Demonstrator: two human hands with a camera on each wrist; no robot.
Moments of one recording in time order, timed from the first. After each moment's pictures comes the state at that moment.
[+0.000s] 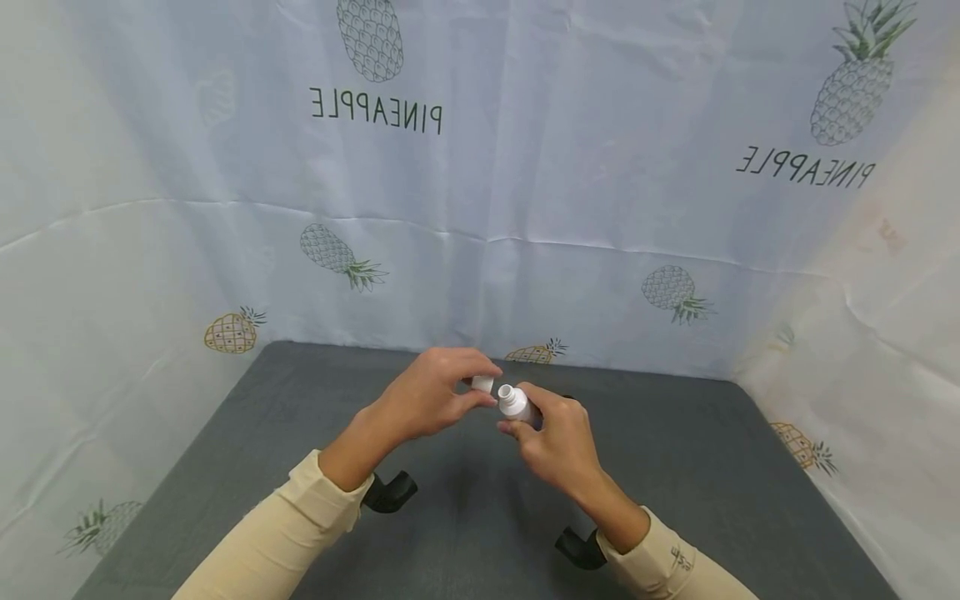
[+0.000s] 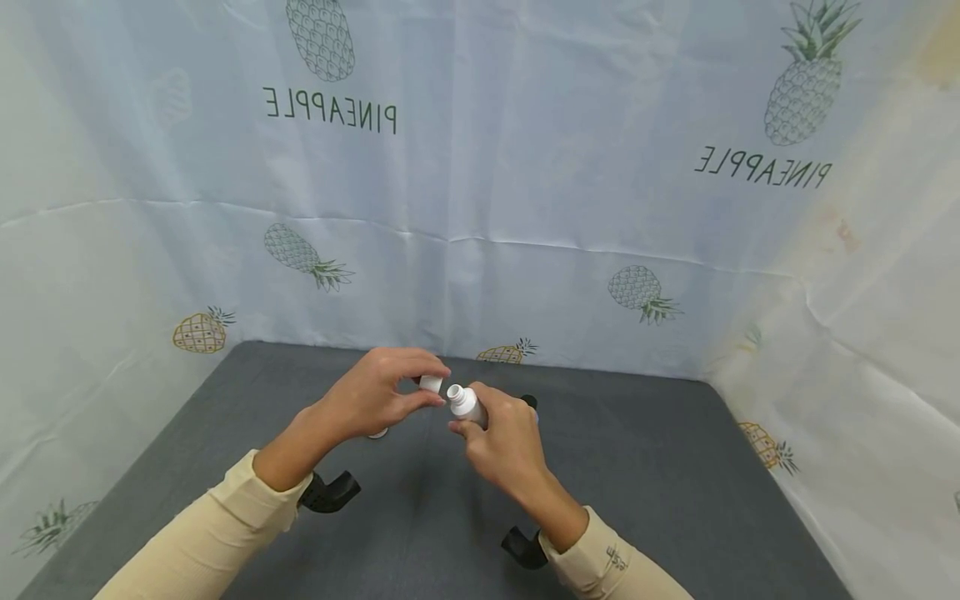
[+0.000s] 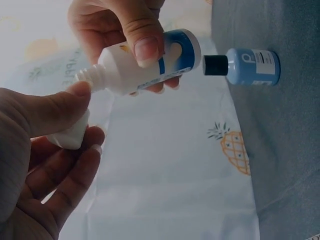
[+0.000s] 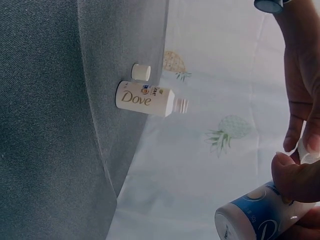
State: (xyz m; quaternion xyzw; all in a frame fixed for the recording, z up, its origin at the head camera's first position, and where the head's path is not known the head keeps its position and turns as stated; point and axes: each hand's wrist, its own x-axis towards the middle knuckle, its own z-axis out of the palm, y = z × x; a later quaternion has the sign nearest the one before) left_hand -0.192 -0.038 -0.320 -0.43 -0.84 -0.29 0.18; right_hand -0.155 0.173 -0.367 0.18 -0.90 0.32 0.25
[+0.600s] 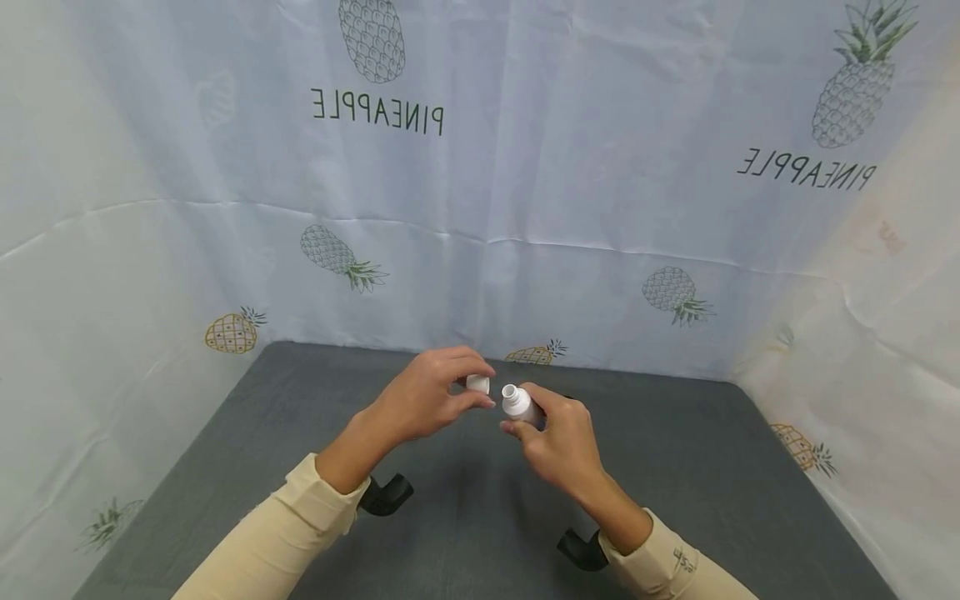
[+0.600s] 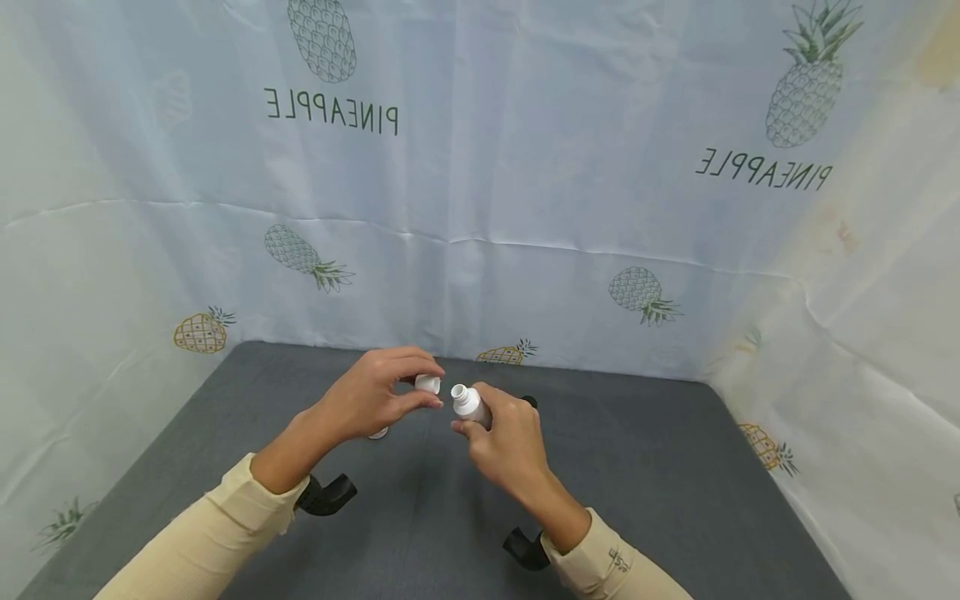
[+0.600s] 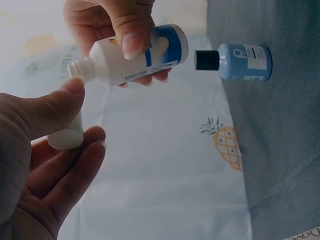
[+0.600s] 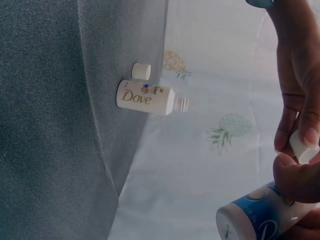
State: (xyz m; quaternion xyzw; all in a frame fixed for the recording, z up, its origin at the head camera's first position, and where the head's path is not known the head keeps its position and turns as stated) left_hand -0.195 -0.044 -0.327 -0.43 -0.82 -0.32 0.20; right_hand -0.156 0.174 -0.366 0.17 -0.90 0.32 0.25
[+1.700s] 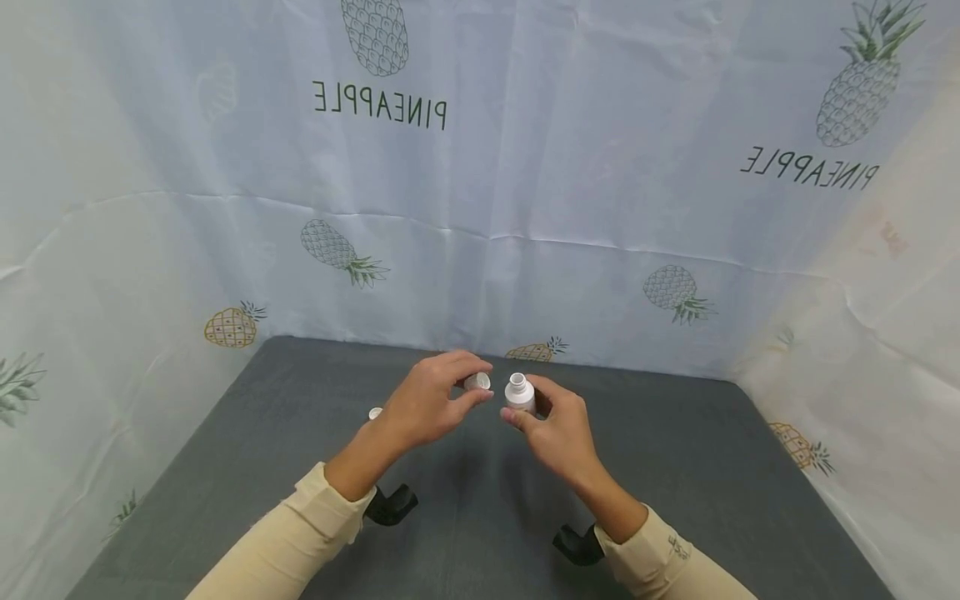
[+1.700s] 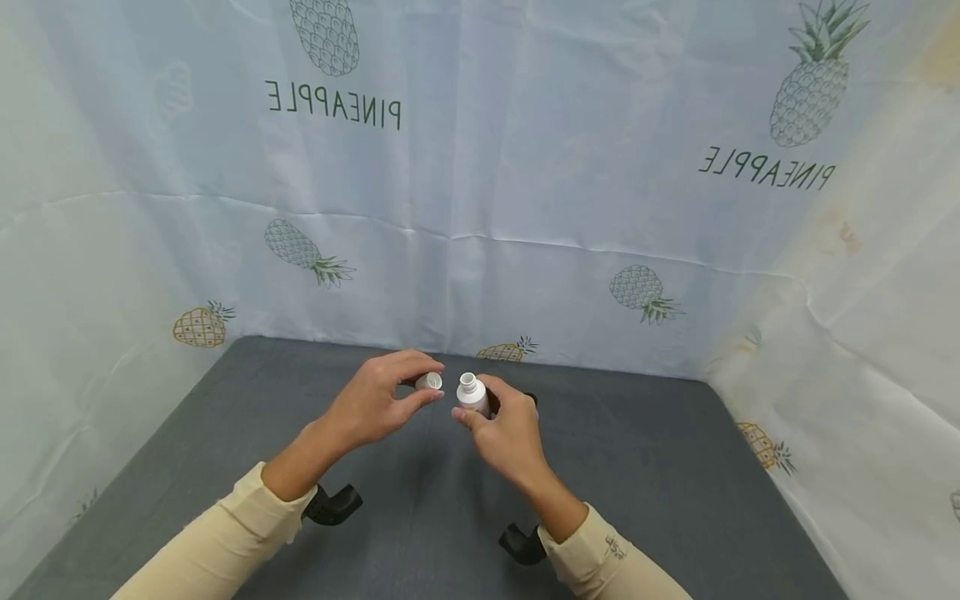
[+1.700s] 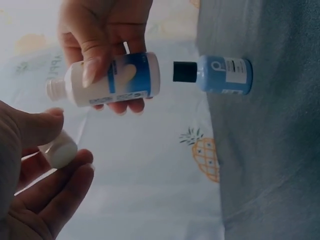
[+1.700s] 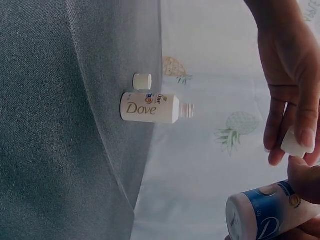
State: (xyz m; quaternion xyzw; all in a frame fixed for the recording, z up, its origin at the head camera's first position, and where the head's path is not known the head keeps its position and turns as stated) left_hand -0.194 -0.038 -0.351 -0.36 -0.84 -0.35 0.22; right_hand -0.165 0.174 -0.371 0.11 -0.86 0.47 0.15
